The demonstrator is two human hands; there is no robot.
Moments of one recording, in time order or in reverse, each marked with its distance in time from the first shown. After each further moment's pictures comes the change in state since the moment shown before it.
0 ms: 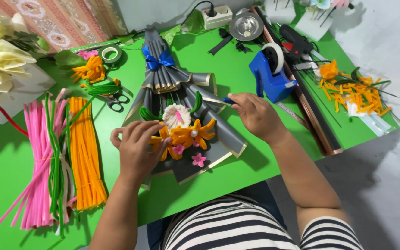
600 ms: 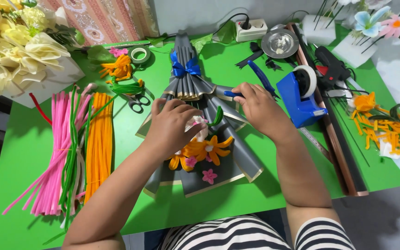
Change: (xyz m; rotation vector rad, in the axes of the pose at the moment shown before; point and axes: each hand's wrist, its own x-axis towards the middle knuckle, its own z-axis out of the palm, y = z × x) left_hand 0.101 0.019 0.013 0.036 -0.453 -0.049; right_hand 0.064 0.038 0.038 0.110 -0.323 0.143
